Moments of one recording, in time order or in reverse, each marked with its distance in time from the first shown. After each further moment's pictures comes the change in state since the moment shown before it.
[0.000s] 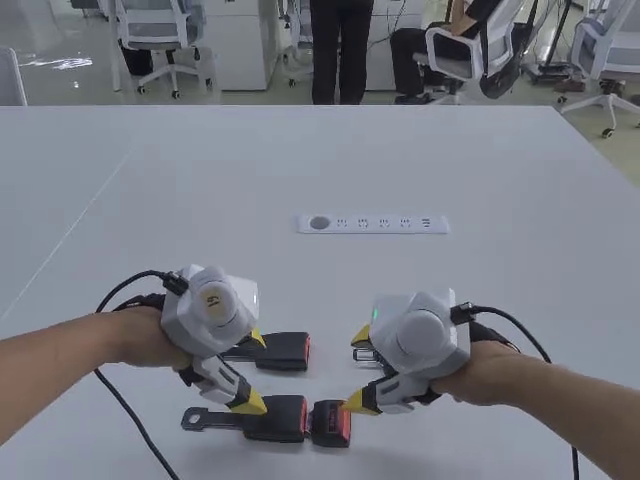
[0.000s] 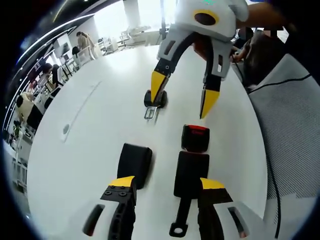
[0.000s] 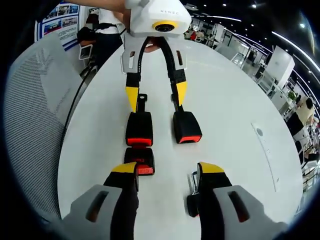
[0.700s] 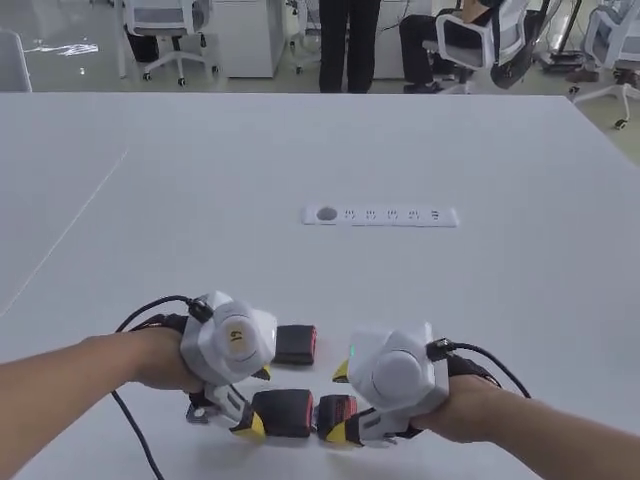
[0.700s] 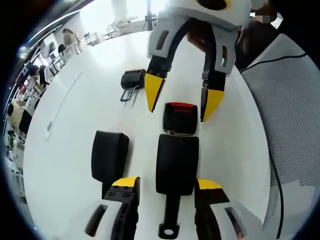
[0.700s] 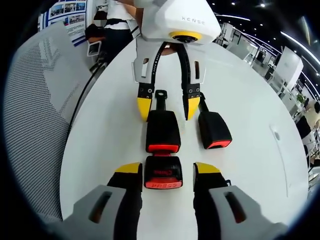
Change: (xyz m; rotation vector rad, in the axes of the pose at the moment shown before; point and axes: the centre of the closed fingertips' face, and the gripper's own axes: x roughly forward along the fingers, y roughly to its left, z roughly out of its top) left arm 0.027 -0.026 -0.027 0.069 0.106 -0.064; right arm 0.033 0.042 0.004 -0.030 0.011 0.078
